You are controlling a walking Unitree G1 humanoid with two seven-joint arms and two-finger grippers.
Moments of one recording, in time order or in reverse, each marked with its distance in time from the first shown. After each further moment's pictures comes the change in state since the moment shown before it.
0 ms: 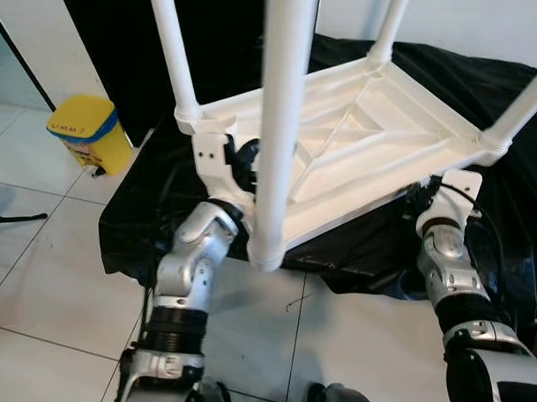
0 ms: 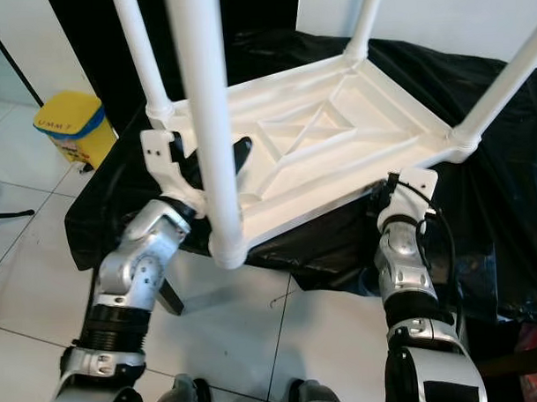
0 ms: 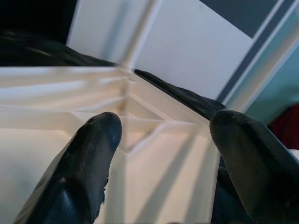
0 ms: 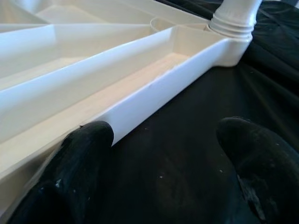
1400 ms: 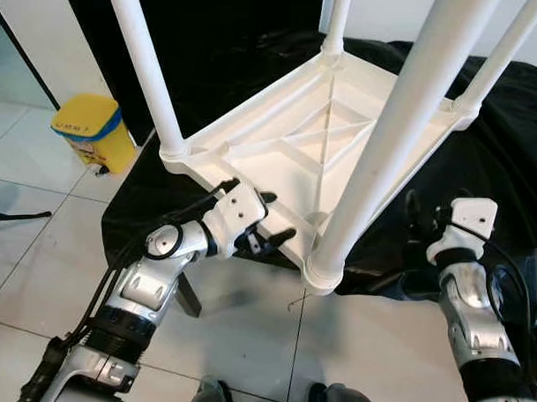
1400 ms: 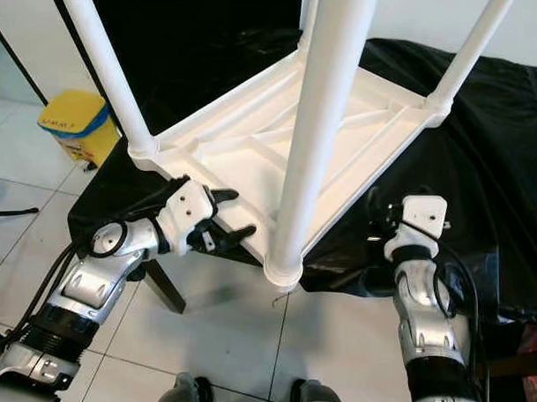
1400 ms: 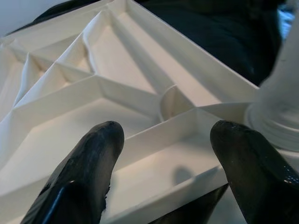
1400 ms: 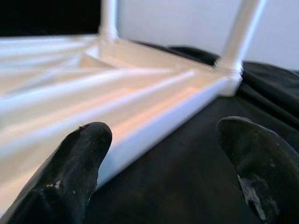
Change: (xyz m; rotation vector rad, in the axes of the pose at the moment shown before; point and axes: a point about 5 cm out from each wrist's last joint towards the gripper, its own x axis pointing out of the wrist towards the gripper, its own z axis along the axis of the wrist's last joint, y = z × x) left arm -0.046 0.026 -0.022 0.734 0.476 -0.493; right arm -0.064 -0.022 0.010 -0.036 -0.288 0.261
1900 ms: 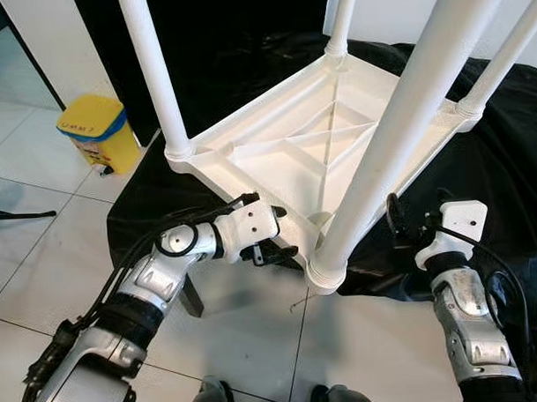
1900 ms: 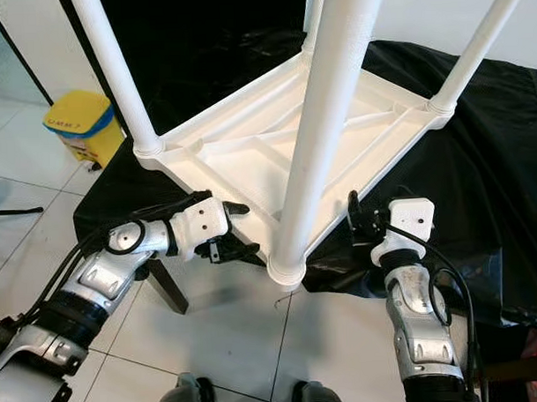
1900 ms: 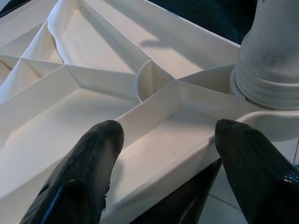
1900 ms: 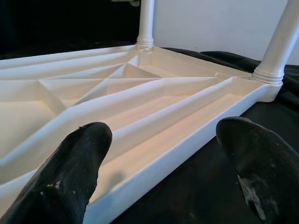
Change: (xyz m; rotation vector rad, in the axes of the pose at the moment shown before) left arm 0.017 0.003 -0.012 0.121 0.076 -0.096; right arm -0.015 0.017 0.012 0.051 0.017 0.078
